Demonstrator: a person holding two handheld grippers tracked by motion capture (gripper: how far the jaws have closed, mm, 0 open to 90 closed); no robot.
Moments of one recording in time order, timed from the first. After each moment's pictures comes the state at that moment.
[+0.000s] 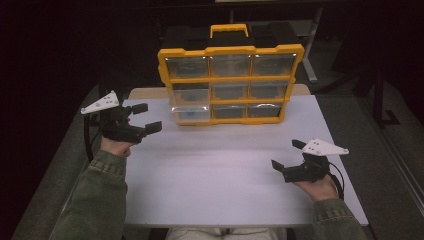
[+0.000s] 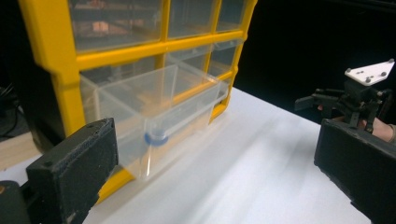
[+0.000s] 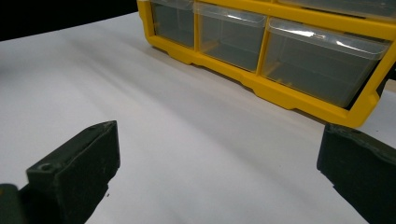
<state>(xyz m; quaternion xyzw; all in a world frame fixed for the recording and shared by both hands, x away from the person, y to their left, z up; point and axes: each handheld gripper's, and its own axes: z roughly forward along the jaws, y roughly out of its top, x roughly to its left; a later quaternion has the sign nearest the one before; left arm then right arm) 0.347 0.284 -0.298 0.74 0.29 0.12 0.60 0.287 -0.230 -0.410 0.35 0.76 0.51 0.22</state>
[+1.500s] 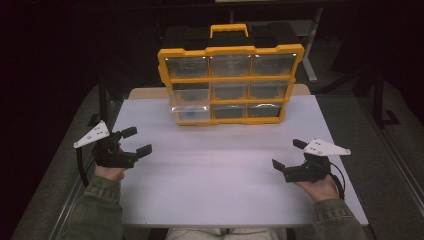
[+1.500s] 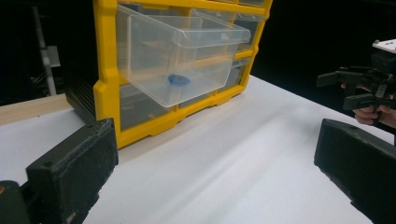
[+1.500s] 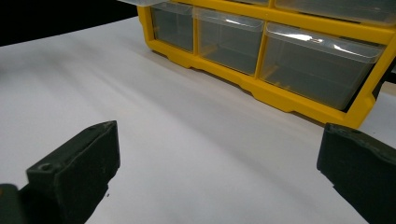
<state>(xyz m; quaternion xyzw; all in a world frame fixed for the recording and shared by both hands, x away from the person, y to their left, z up) 0.310 0.316 -0.357 0.72 0.32 0.15 0.60 0.286 -0.232 -0.409 0.35 0.75 0.51 0.22</state>
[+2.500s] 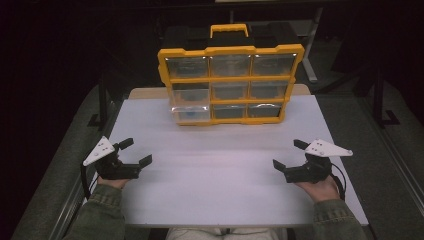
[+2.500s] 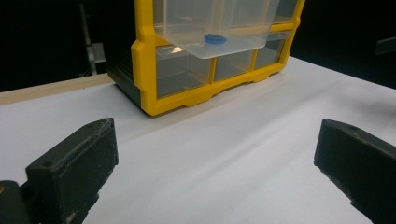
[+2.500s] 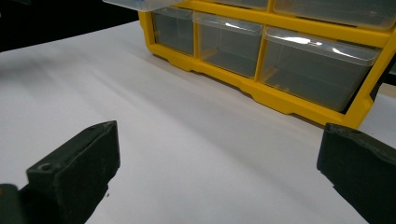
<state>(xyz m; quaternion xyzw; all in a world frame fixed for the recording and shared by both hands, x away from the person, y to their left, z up) 0.298 0.321 -0.400 0.72 0.35 0.22 0.56 0.283 -0.233 -0.407 0.35 0.75 0.52 0.22</state>
